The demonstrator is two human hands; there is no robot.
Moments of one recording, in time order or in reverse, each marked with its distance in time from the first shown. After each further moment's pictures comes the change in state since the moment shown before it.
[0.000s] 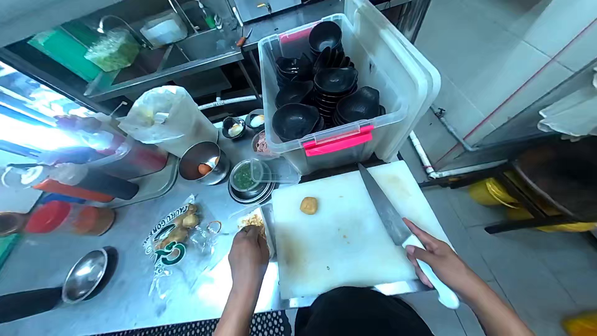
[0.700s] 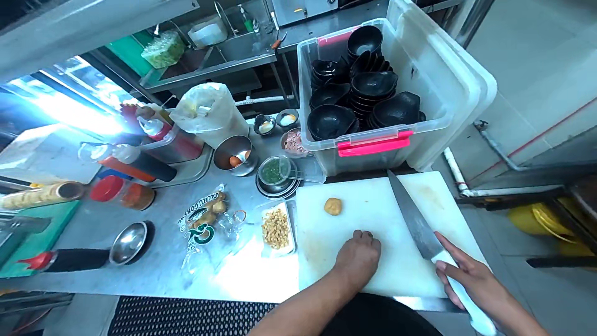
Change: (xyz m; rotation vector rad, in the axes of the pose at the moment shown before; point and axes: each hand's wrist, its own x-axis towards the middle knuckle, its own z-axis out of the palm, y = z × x) left_hand -0.031 0.137 0.073 -0.050 -0.547 0.650; right_hand 0.002 0.013 -0.002 -0.001 -0.006 -0.068
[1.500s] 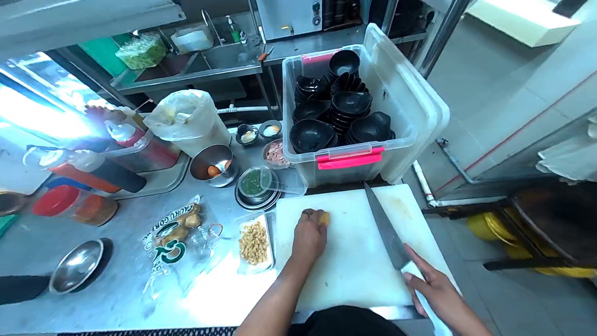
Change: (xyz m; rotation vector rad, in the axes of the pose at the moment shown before) left_hand 0.025 -0.067 -0.034 -0.367 0.294 -0.431; right_hand -0.011 -0.007 0.013 -0.097 0.046 -0.009
